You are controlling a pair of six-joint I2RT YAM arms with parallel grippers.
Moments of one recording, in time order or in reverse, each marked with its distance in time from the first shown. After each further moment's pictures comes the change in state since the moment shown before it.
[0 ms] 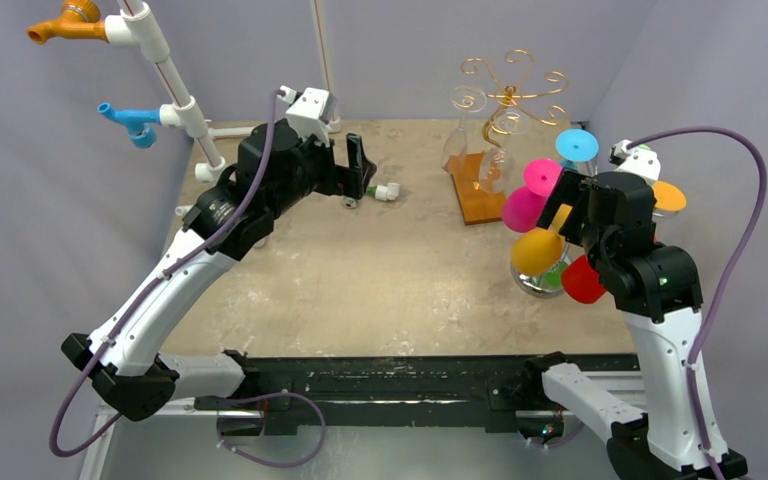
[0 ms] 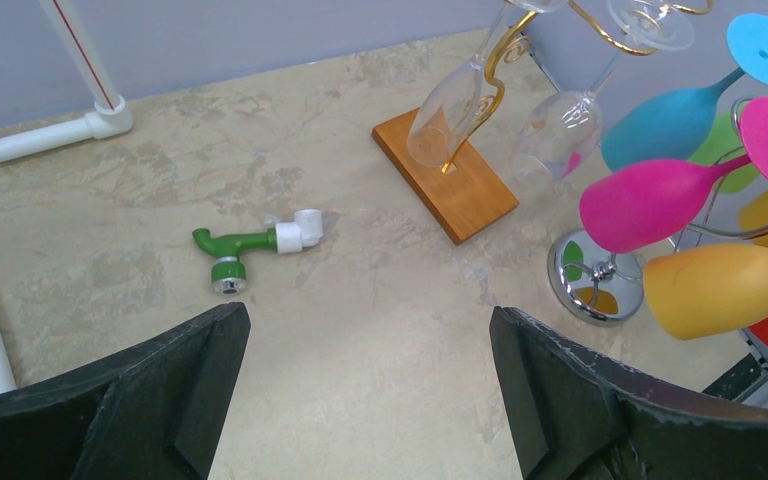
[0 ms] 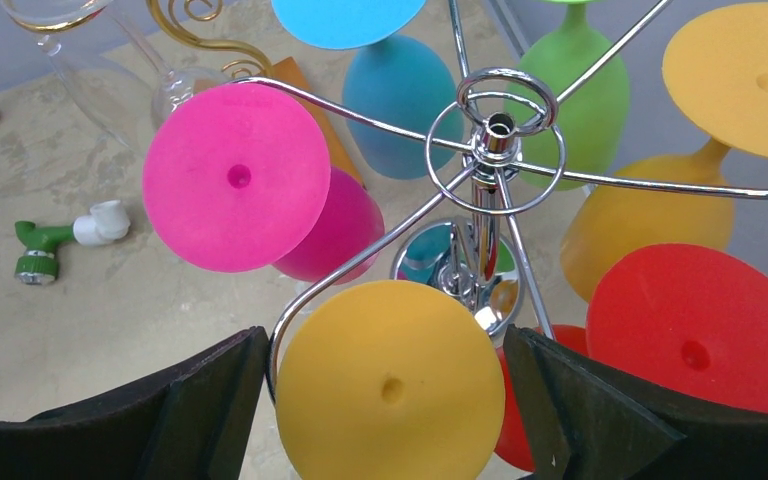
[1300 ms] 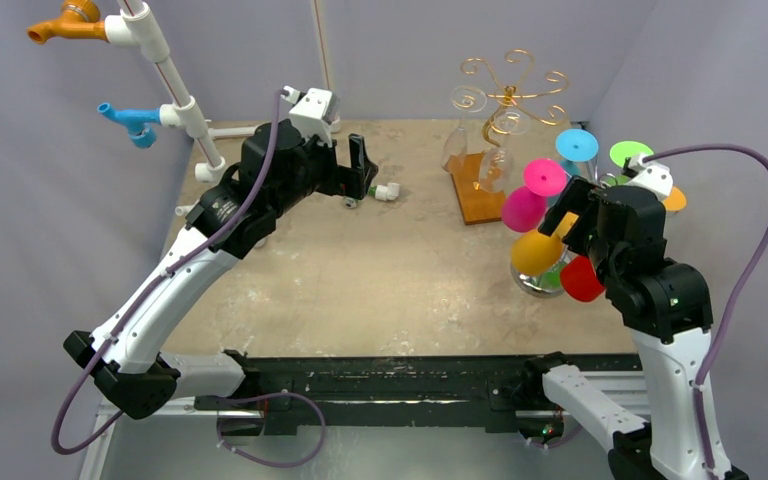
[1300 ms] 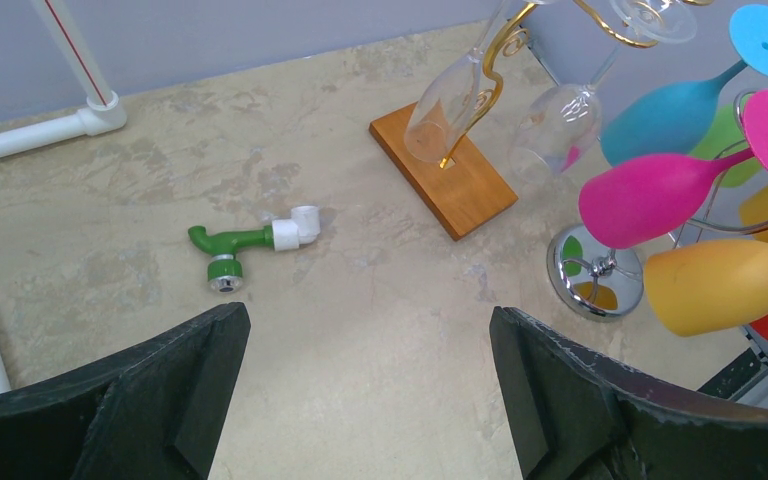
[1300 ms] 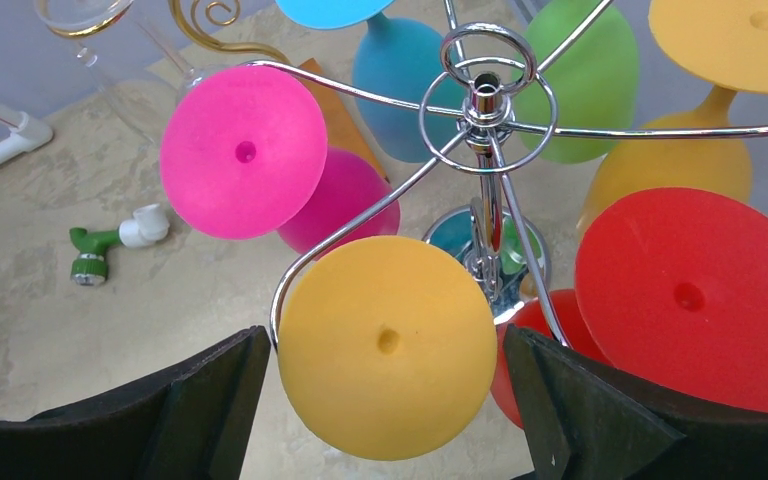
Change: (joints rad) left arm 0.000 0.012 0.000 0.000 0.009 0.000; right arm 0.000 -0.057 -0.020 -0.021 -0.031 0.085
